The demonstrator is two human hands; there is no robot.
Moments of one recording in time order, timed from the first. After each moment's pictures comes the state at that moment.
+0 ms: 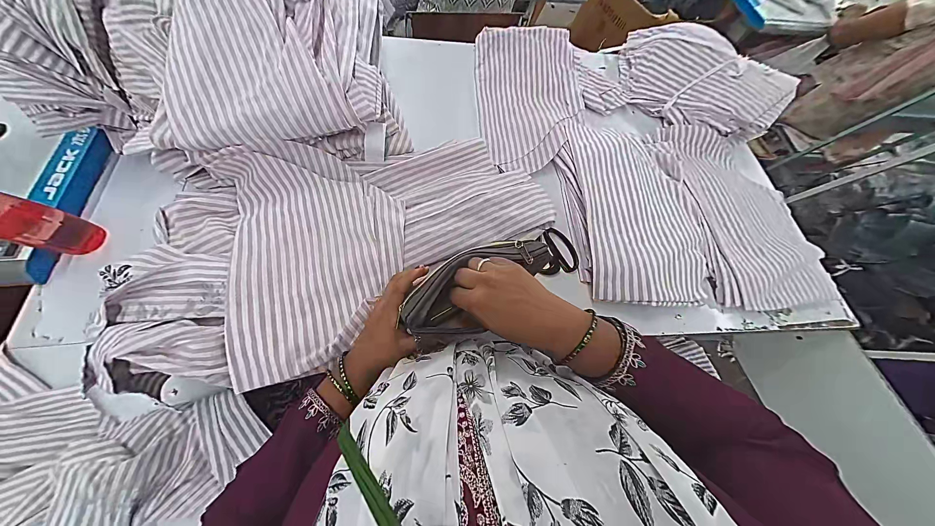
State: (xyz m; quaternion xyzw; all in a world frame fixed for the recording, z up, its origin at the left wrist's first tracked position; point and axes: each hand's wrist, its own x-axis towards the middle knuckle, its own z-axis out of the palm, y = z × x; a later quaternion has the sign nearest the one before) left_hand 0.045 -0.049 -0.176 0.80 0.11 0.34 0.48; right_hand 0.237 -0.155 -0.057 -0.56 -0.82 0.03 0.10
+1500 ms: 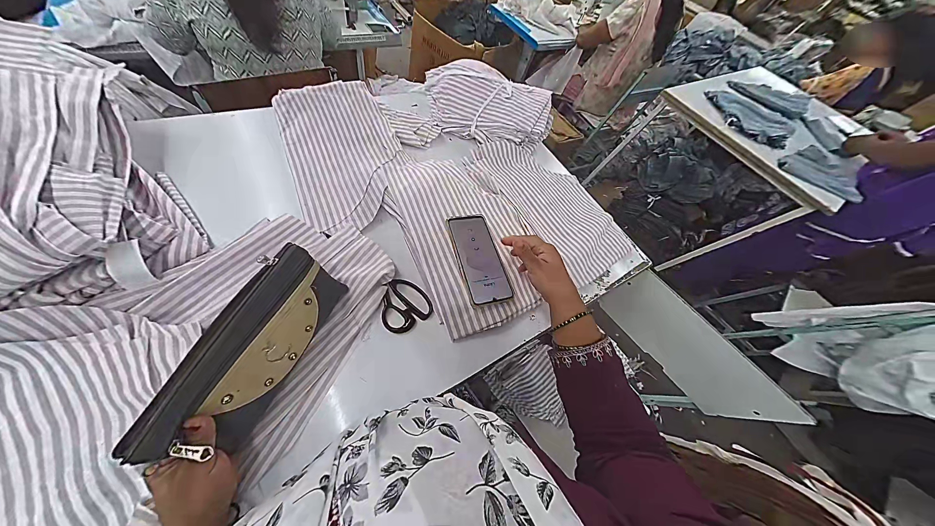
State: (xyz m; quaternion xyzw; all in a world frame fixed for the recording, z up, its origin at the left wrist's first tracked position) left_hand 0.090 -0.050 -0.198 0.60 0.31 0.53 0.51; right_hand 0.481 -0.318 -0.093 -0.83 -0.21 0.12 0.50
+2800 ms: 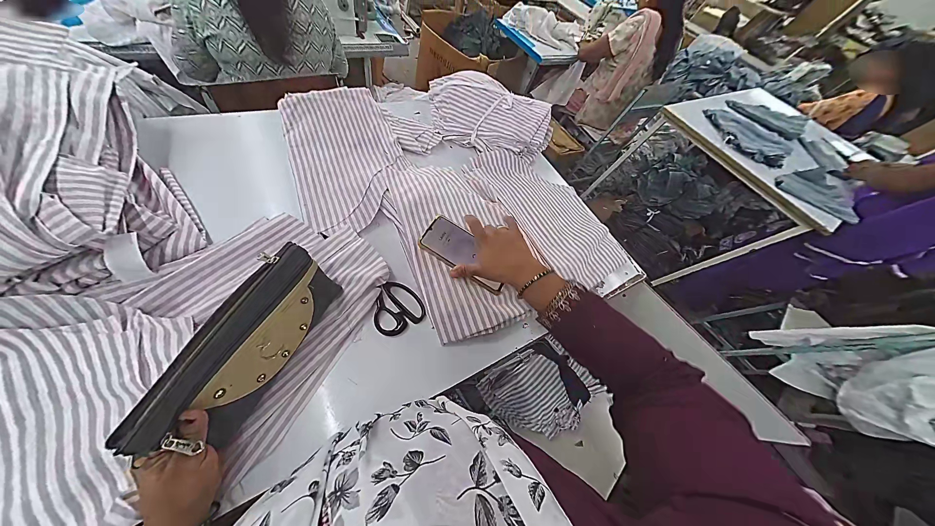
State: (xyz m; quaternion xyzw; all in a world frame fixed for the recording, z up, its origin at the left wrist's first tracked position) left_hand 0.107 -0.067 -0.164 0.62 0.34 0.53 0.47; right_hand 0.503 -0.255 -0.072 -0.90 -0.42 0.07 -0.04
